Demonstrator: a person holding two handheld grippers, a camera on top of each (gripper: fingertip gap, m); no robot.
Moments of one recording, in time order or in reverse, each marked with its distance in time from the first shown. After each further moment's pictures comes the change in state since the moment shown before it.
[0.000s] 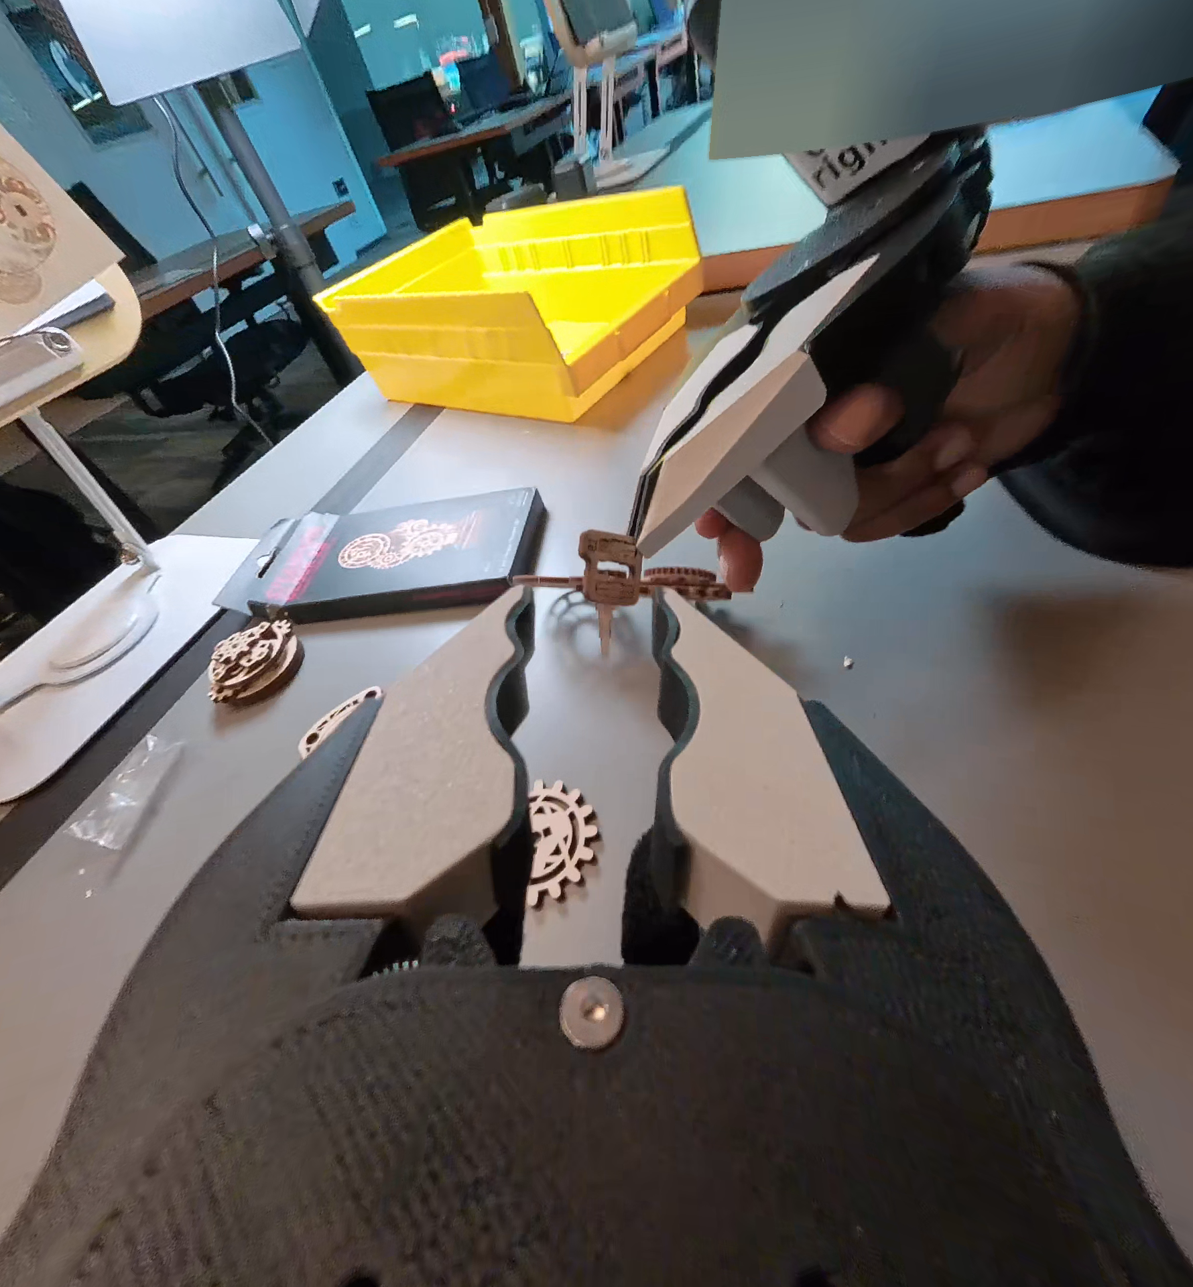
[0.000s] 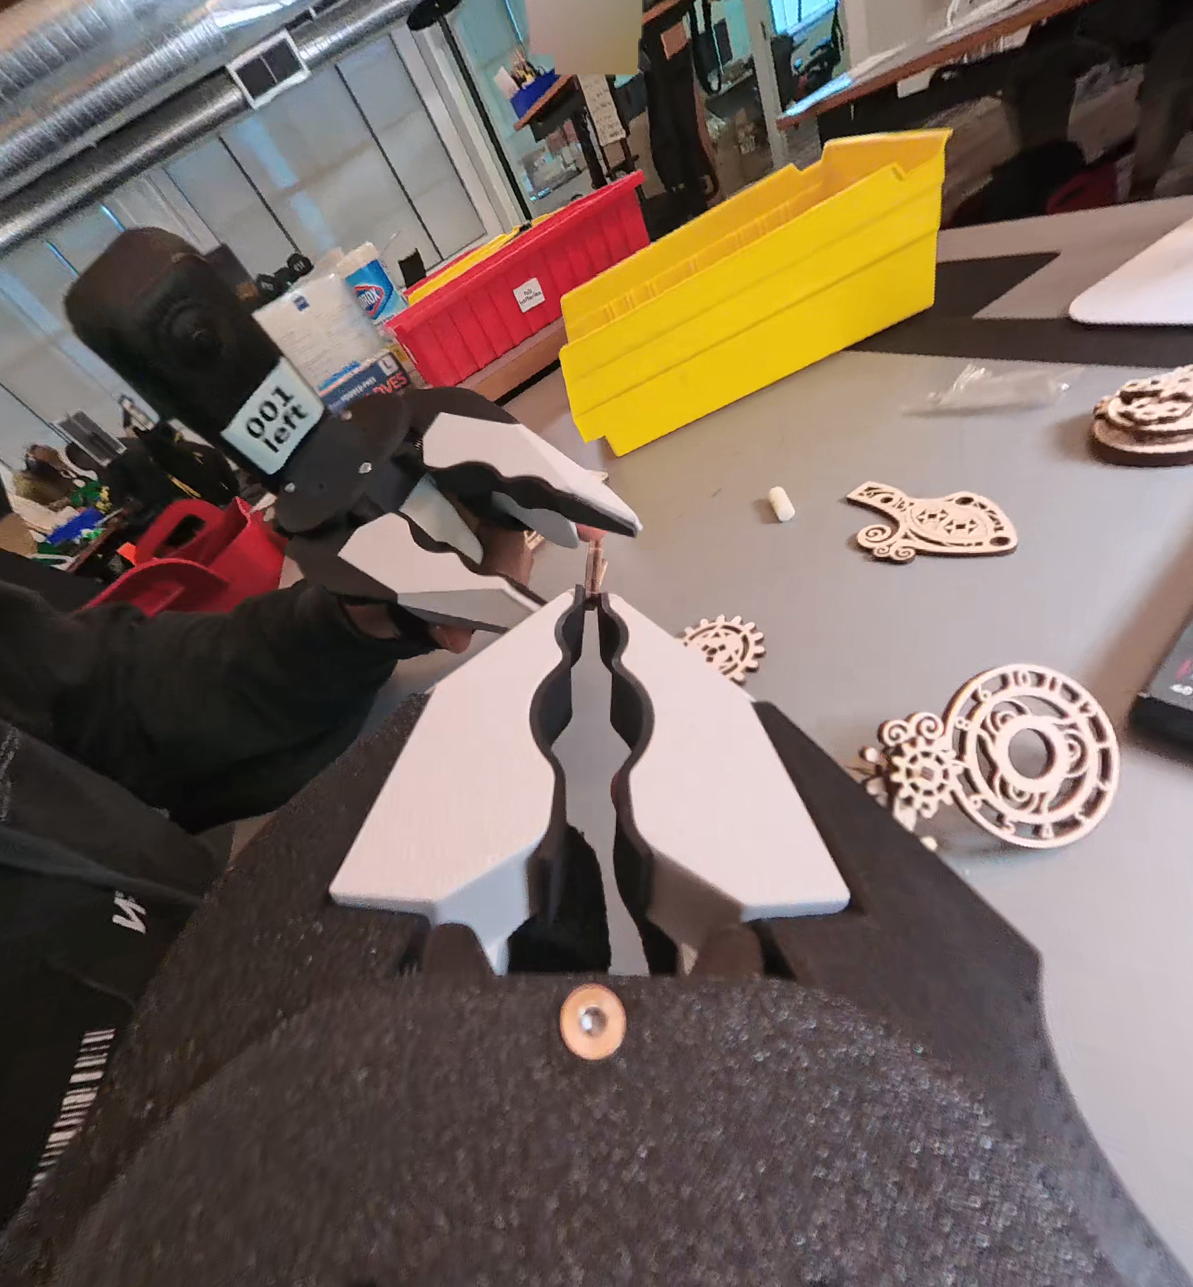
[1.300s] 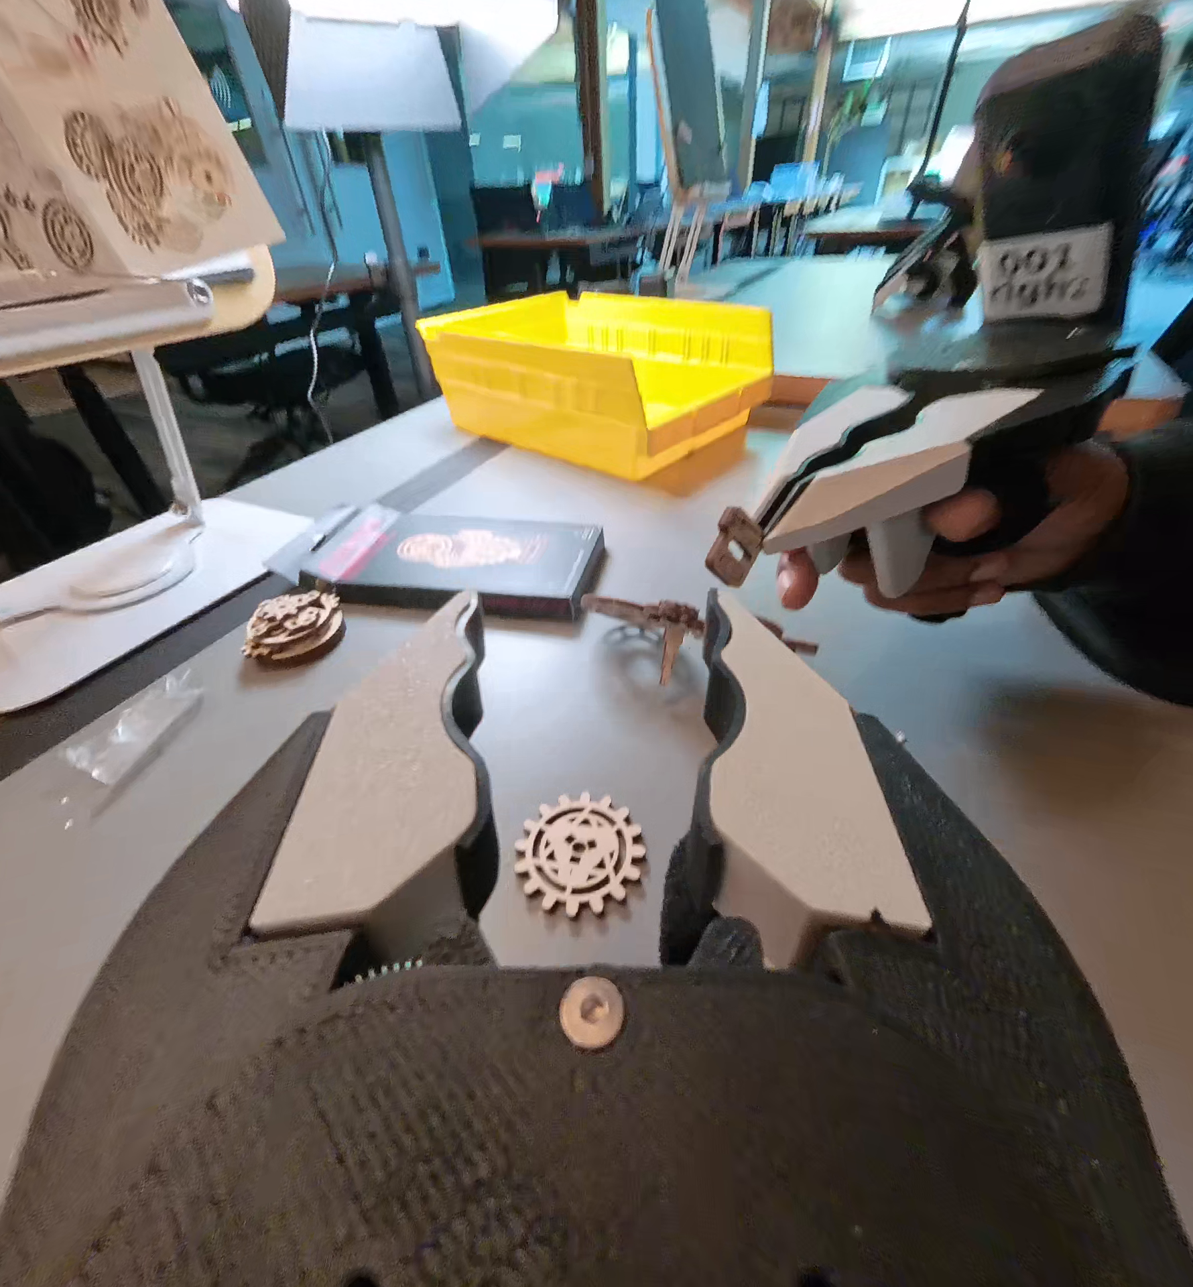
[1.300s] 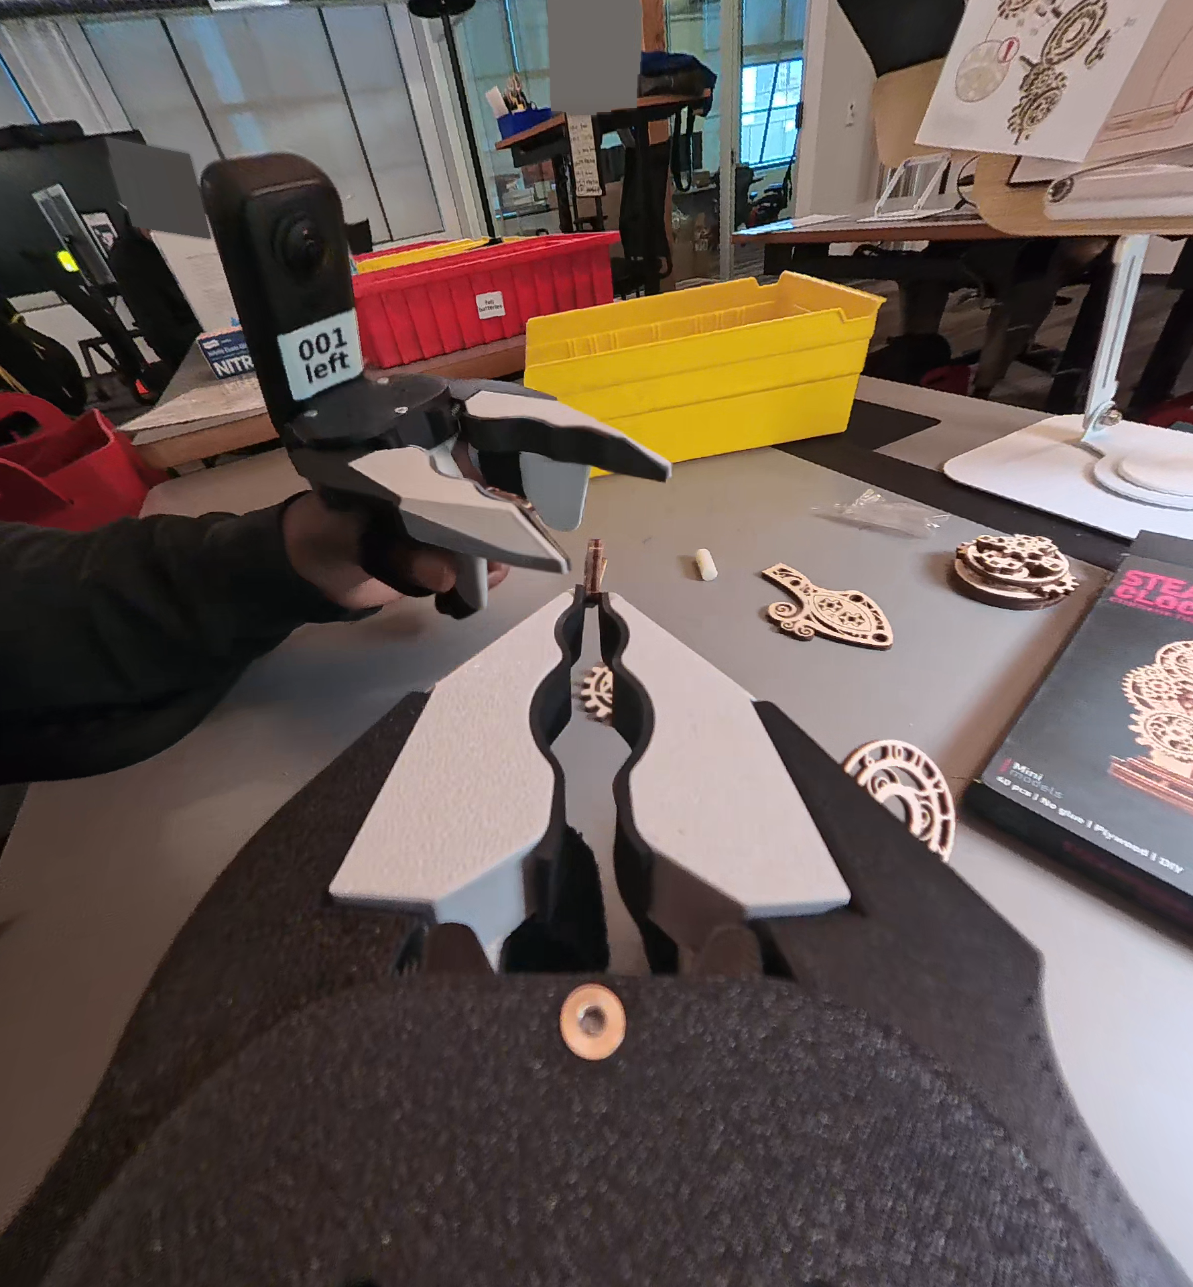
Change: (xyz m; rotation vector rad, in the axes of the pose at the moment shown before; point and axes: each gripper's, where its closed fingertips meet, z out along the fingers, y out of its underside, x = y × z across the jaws) left arm -0.039 0.003 -0.007 0.138 -0.070 -0.203; right arm 0.007 -0.007 -0.003 0.057 0.082 -0.294
